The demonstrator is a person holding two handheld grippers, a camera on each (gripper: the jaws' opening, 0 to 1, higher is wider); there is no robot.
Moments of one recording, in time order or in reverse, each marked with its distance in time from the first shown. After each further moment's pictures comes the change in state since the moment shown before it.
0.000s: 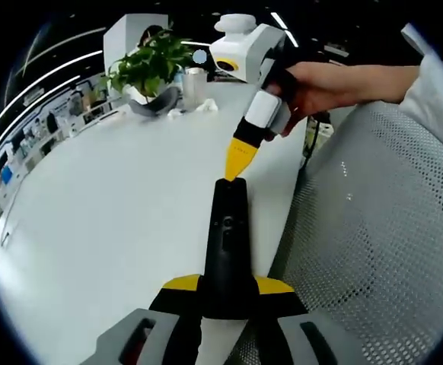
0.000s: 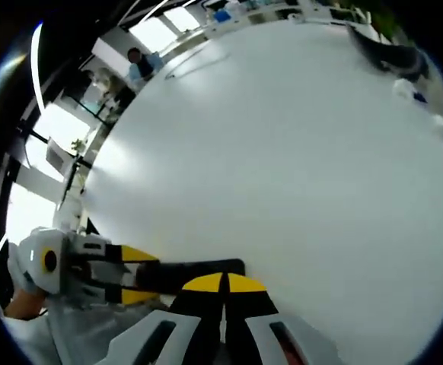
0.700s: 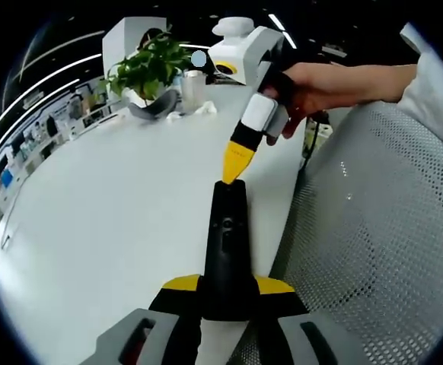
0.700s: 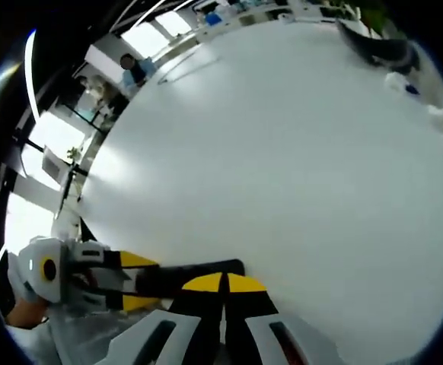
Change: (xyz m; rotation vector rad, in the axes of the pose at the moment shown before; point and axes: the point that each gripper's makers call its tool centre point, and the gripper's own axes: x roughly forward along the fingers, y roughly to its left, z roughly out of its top) left arm 0.002 0.001 0.002 0.012 -0.013 0.003; right arm 0.002 -0.001 0.001 0.055 -0.028 -0.019
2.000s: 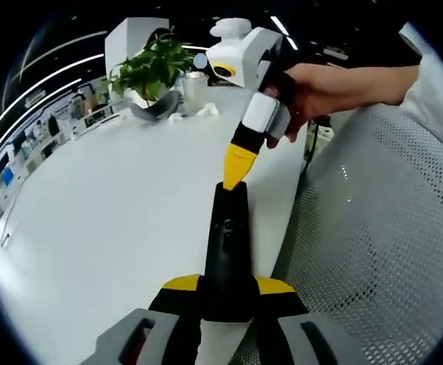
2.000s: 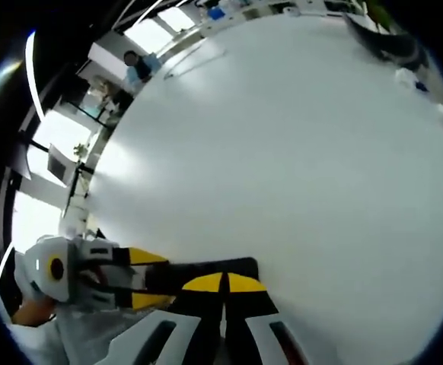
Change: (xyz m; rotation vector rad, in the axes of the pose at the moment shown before) left arm 0.002 0.001 0.002 -0.011 -0.011 0.004; right arm 0.003 0.009 -0.002 -0.003 0.054 0.052
